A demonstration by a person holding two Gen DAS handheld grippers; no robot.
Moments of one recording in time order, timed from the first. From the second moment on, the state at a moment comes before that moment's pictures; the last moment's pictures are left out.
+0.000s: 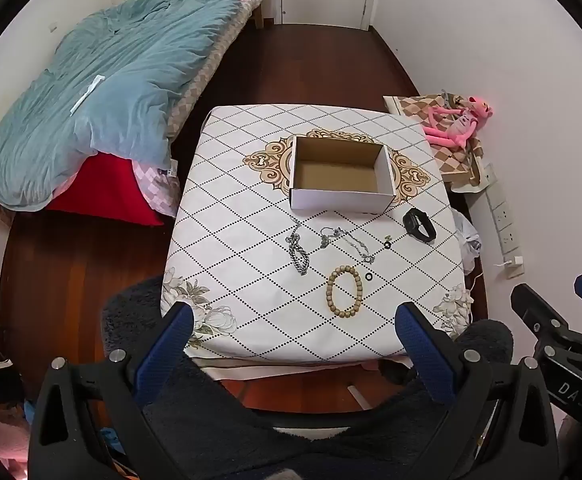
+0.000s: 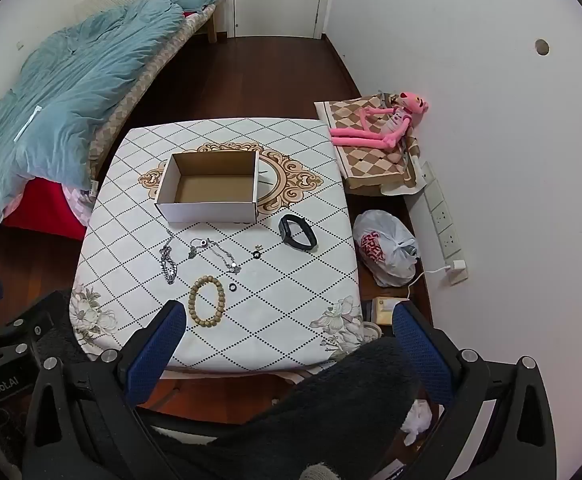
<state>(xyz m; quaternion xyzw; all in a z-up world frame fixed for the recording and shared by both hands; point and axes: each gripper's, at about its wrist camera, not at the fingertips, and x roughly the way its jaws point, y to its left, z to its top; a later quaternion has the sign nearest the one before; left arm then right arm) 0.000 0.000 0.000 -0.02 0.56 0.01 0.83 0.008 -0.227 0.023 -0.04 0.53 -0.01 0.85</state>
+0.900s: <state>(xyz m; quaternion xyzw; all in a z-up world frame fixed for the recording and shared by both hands) -0.001 -0.003 0.011 -0.02 0.55 0.01 0.84 0.008 -0.222 0.030 -0.05 0.53 -0.02 0.85</state>
